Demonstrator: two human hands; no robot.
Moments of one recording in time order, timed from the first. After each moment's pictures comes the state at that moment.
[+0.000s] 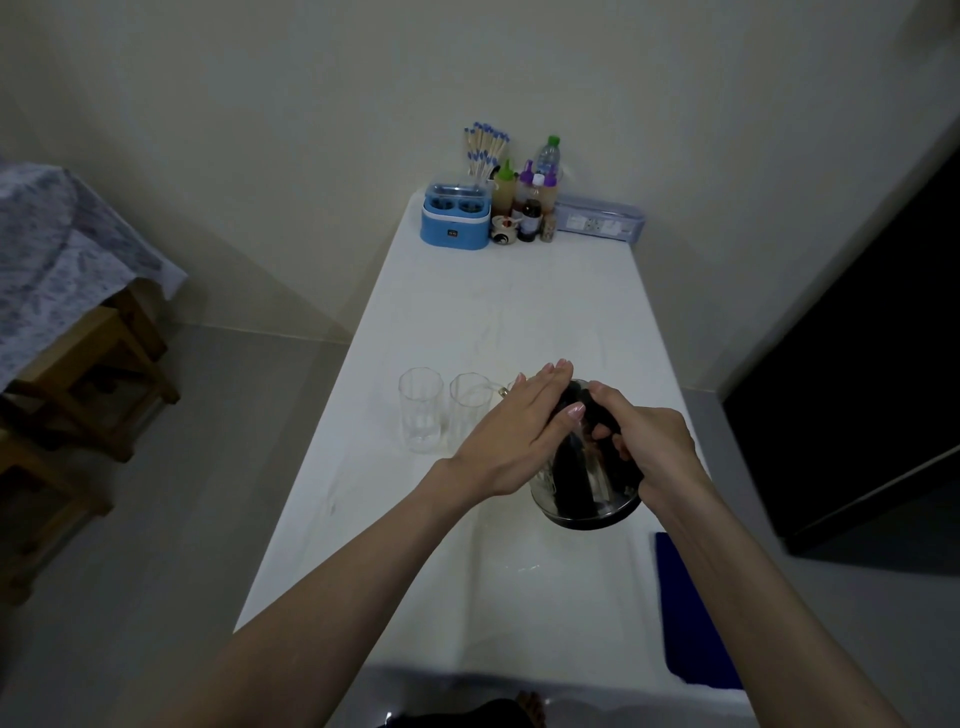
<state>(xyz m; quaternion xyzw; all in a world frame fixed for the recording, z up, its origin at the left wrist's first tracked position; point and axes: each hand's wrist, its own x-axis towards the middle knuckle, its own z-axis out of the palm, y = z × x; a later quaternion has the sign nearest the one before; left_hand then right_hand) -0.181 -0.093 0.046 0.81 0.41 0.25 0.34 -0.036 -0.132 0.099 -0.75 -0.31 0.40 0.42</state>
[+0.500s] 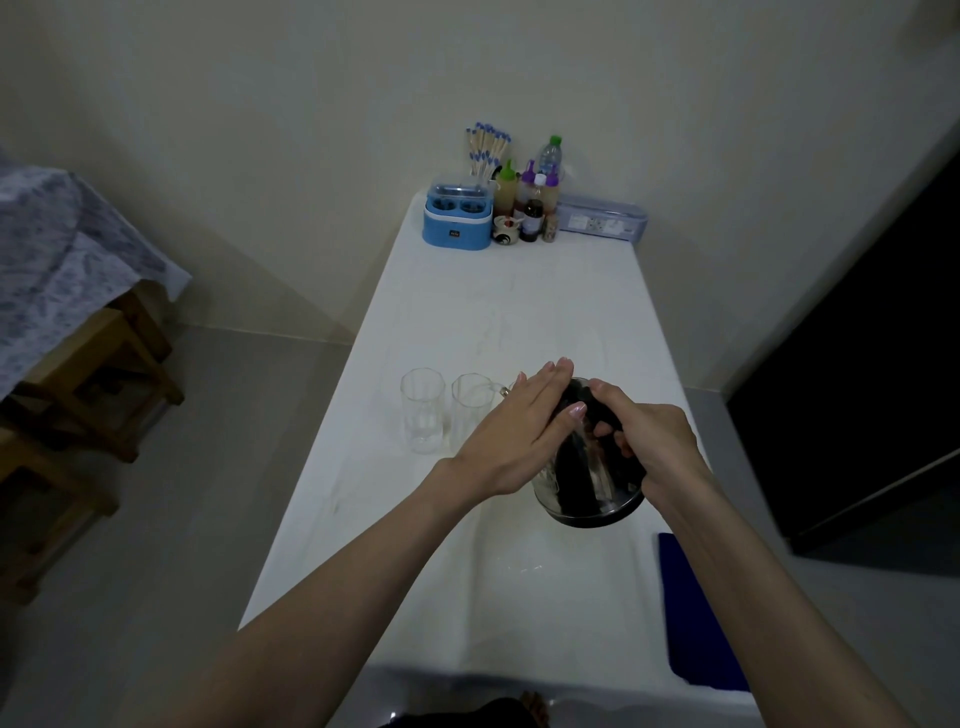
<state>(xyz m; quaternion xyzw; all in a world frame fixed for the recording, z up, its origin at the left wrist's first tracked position) -0.181 -0.092 0.047 0.81 0.41 0.25 0.33 -0.033 -0.128 0.098 -0.75 -0.32 0.40 0.42</state>
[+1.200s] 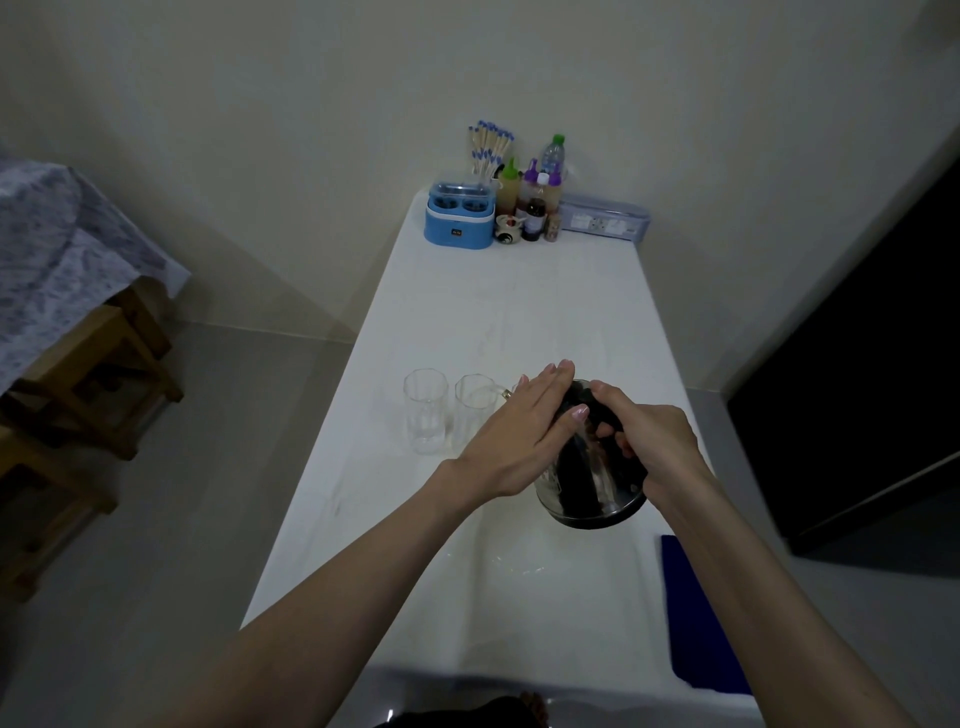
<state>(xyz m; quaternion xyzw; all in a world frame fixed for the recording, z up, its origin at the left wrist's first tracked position) -0.182 -0.086 0.041 0.81 0.41 0.25 0.34 -0.037 -0.123 0.097 -0.75 -0.32 0.40 0.42</state>
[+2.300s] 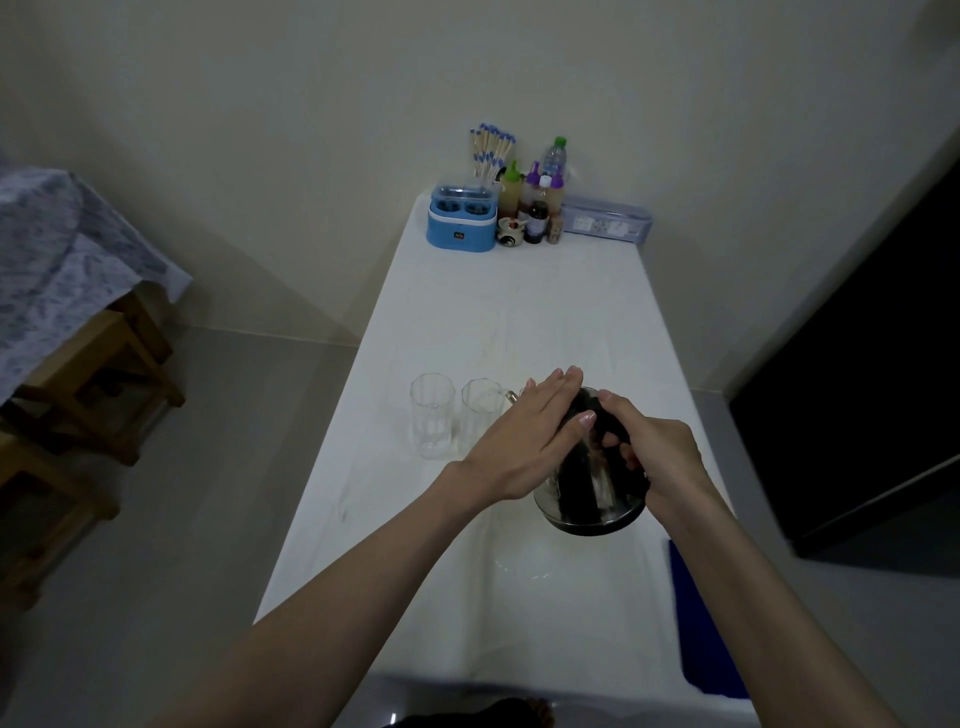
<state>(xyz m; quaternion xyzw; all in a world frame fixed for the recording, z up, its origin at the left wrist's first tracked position) -0.187 -0.082 0.041 0.82 0.40 0.24 0.34 -0.042 -0.125 0.088 -0.74 -0.29 0.42 0.43</state>
